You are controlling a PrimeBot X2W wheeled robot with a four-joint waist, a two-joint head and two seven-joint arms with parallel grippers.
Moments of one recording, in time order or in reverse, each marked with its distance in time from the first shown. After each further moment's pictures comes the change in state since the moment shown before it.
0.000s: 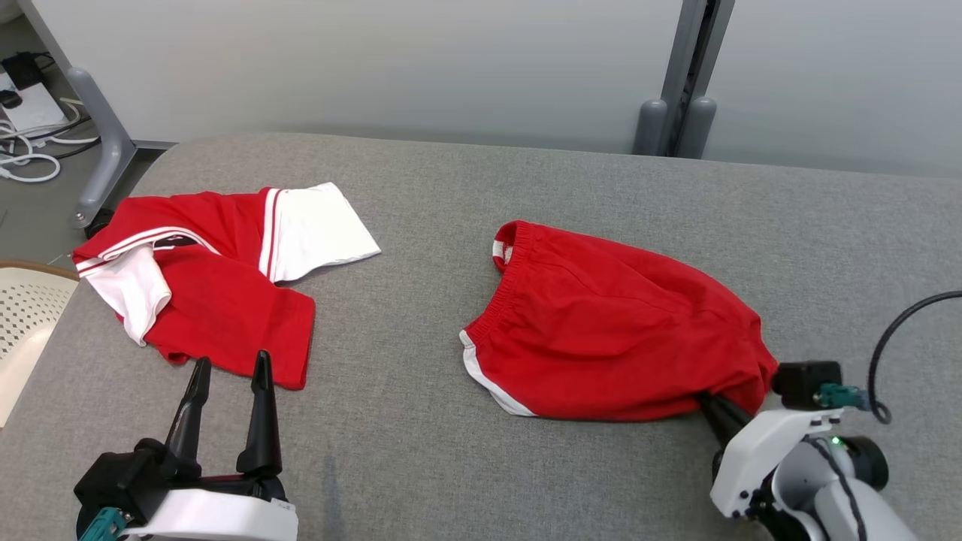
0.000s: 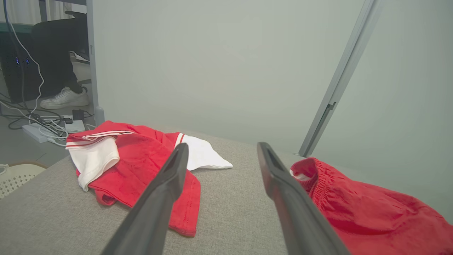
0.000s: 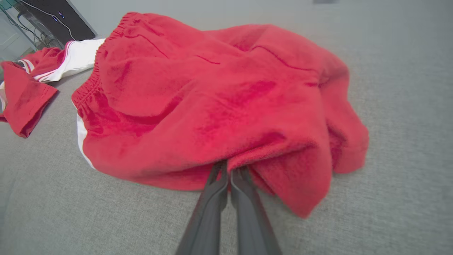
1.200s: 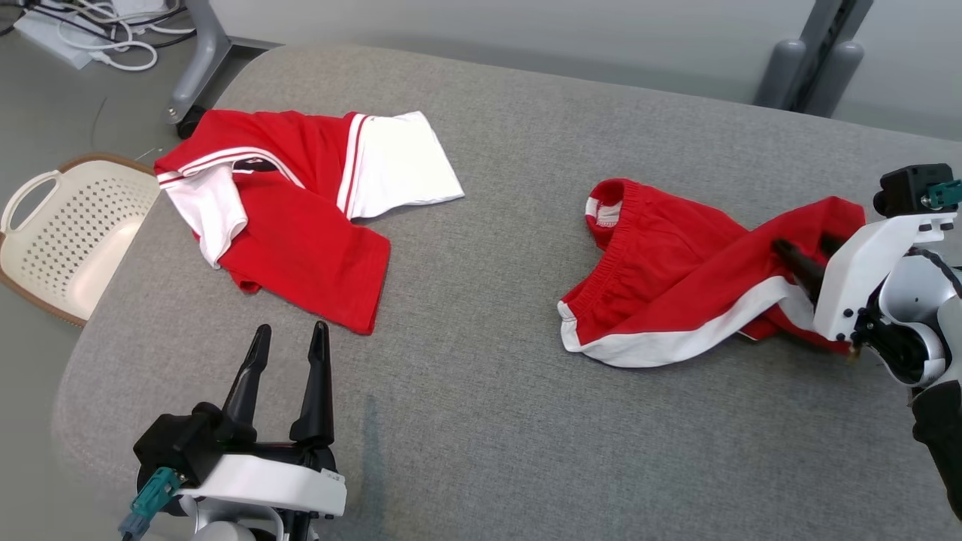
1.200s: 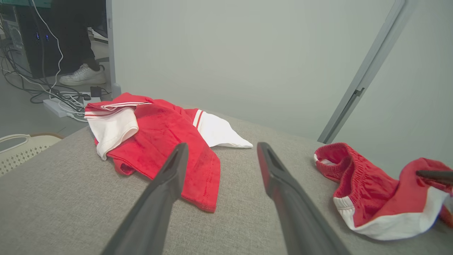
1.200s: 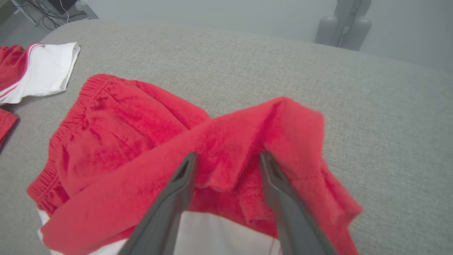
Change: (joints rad) left arm -0.100 -0.104 -0.021 0.097 0.047 -0.085 0.000; right arm -0.409 -0.239 0.060 0.101 0.146 0.000 0.314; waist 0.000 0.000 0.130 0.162
